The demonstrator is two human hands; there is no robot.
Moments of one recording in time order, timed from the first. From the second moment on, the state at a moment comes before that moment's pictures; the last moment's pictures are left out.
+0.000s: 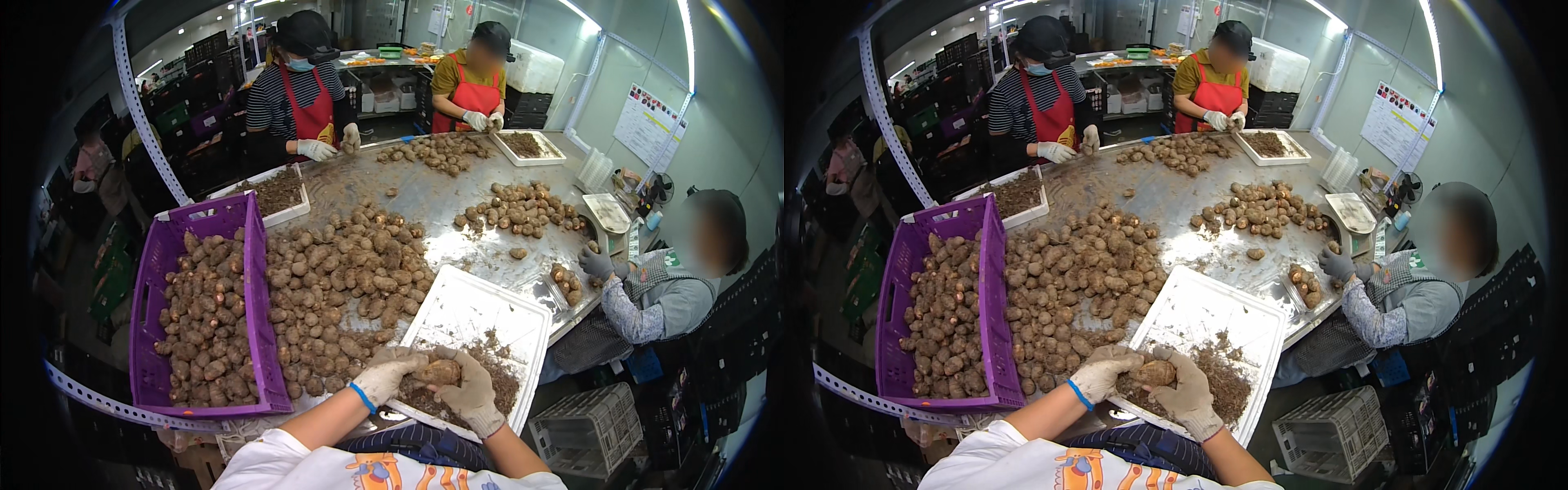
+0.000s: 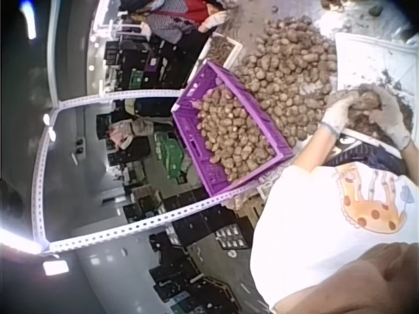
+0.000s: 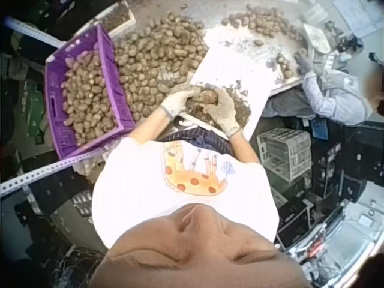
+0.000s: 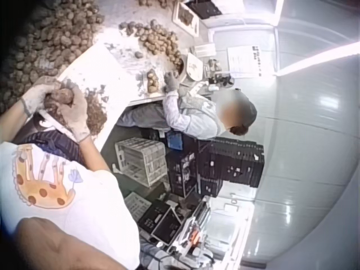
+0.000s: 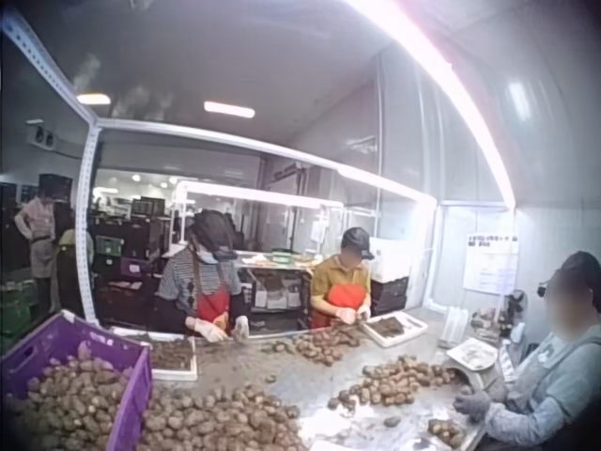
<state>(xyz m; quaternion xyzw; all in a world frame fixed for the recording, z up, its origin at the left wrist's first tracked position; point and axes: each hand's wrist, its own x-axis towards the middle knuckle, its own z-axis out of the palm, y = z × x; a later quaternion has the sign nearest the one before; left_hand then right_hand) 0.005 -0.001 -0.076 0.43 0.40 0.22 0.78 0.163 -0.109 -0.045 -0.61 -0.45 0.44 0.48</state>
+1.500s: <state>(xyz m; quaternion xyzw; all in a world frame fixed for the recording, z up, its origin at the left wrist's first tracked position) 0.022 -0.019 -0.046 0.38 0.35 0.30 0.80 0.154 -0.103 -0.031 -0.68 -0.58 0.25 0.36</state>
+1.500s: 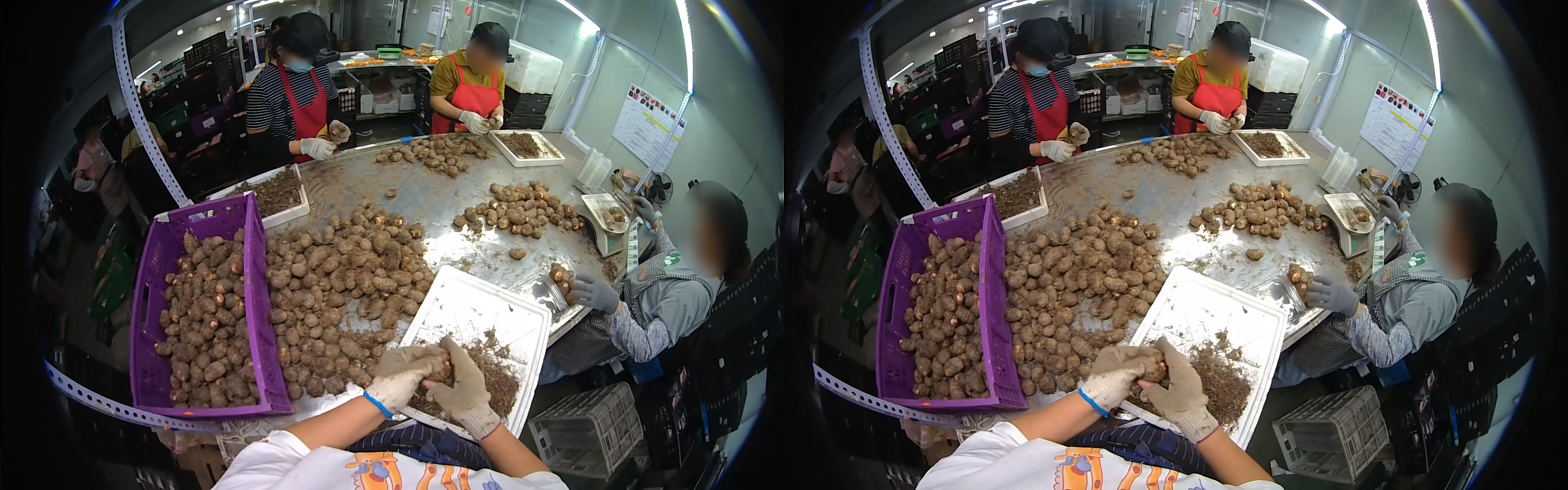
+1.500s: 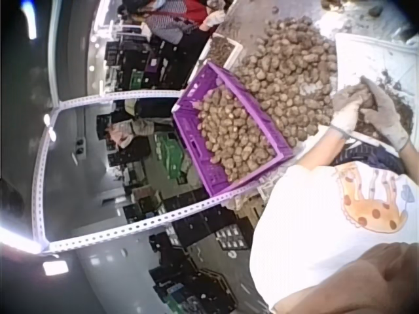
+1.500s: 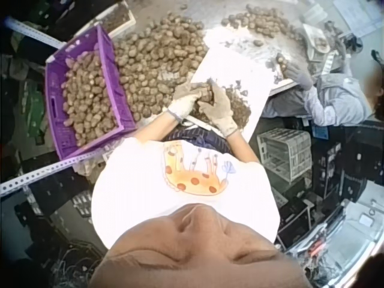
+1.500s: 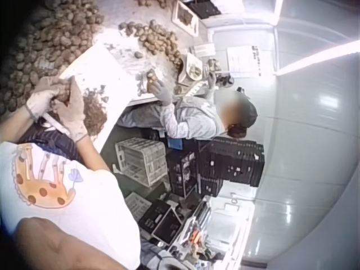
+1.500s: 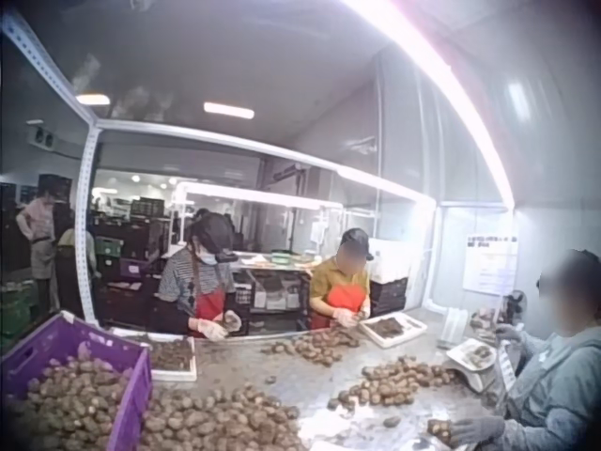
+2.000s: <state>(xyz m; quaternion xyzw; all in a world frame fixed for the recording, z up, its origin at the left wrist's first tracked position) 0.000 -0.017 -0.032 0.49 0.39 0.23 0.75 0.159 -0.108 -0.041 -0.66 -0.58 0.24 0.42</state>
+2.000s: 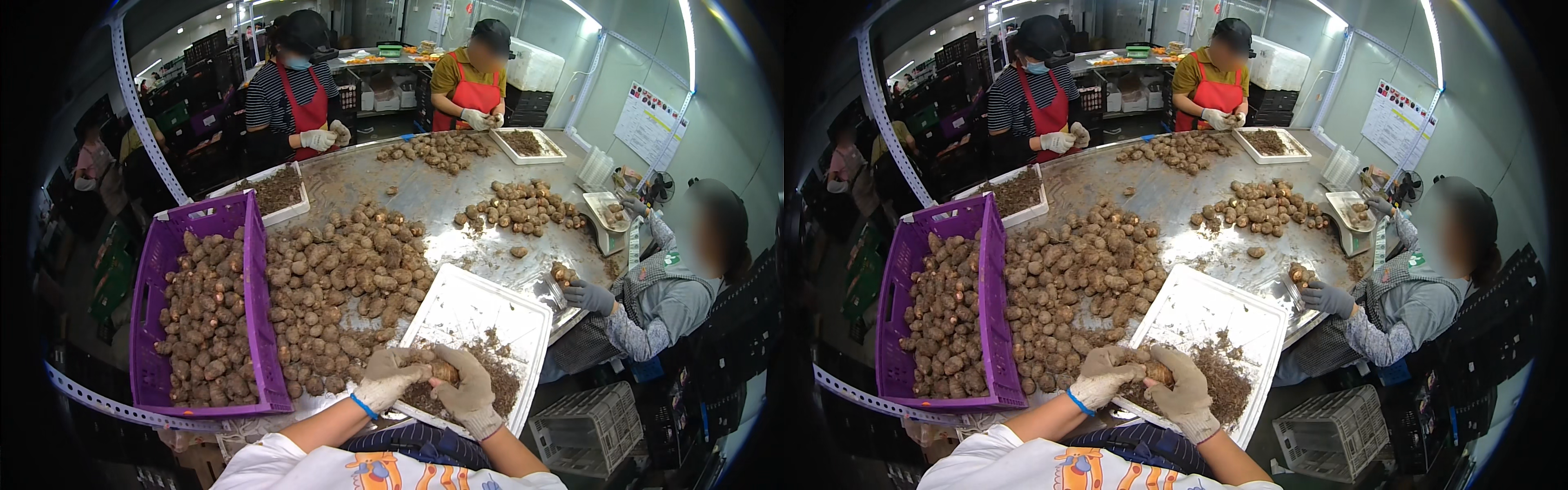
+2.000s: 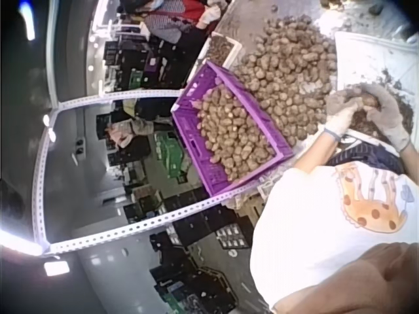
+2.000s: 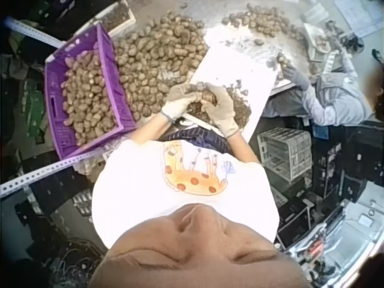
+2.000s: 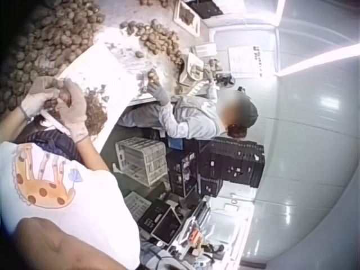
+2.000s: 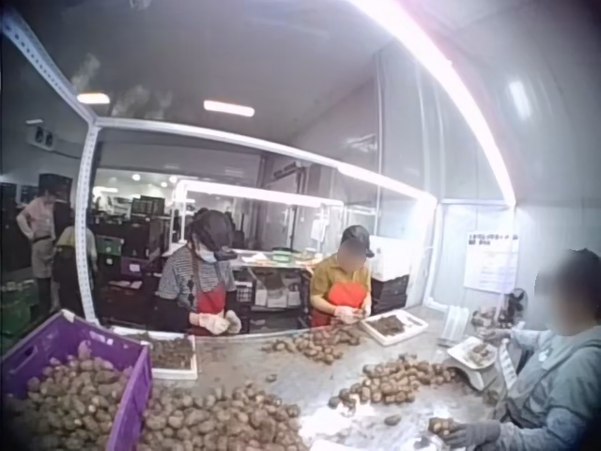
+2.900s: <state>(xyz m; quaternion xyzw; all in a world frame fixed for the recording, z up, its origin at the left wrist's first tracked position) -0.013 0.007 -0.056 0.62 0.23 0.30 0.69 0.171 -0.115 -0.062 -0.27 -0.12 0.79 0.54</state>
